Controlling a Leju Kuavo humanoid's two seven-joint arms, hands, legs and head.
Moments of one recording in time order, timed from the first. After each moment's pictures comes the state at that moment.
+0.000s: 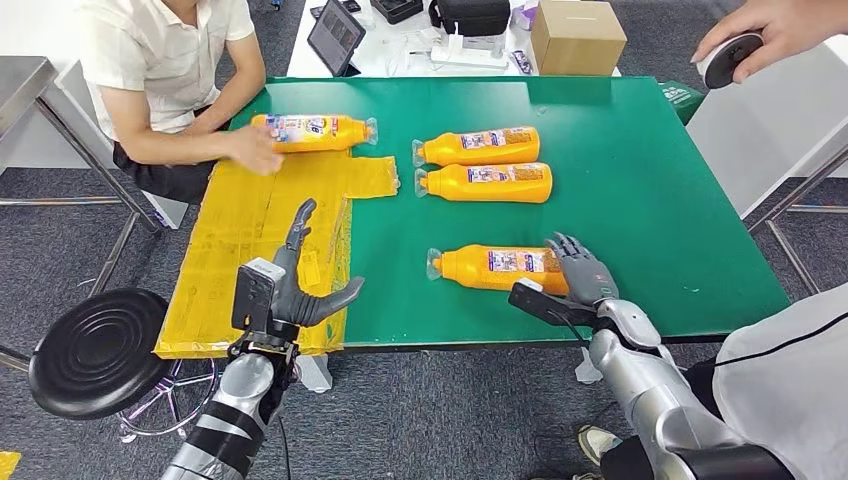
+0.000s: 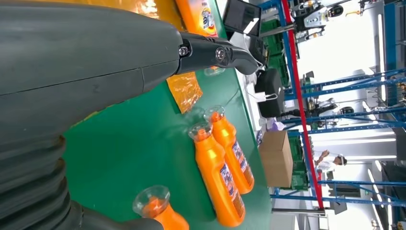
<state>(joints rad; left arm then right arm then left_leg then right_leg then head) -0.28 -0.16 -0.40 -1.21 -0.14 0.12 -0.35 -0.61 -0.16 0.26 -0.48 1.10 -0.34 -0.32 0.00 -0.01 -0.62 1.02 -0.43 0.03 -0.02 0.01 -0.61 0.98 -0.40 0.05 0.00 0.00</state>
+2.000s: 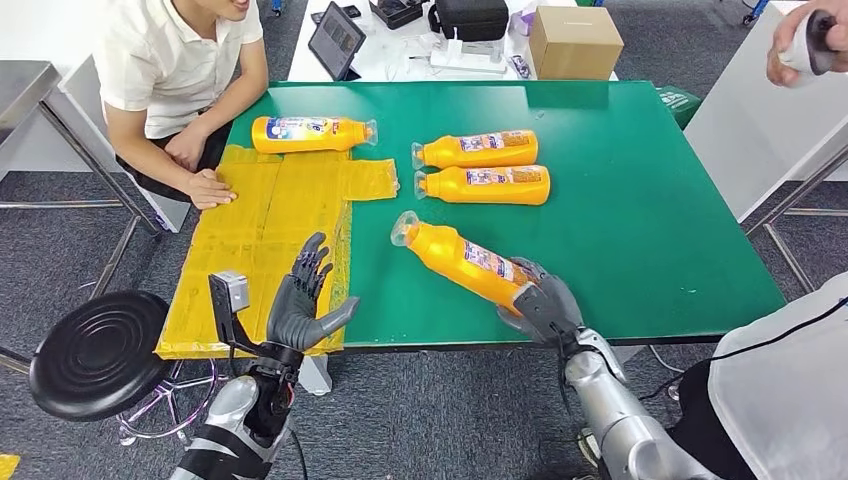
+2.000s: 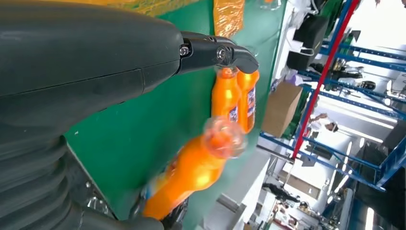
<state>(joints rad) -0.20 -0.15 -0.39 -1.22 0.30 -0.14 -0.25 -0.47 -0.04 0.15 -0.57 0.58 -0.18 -0.62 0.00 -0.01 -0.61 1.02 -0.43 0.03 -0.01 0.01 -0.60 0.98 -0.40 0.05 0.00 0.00</state>
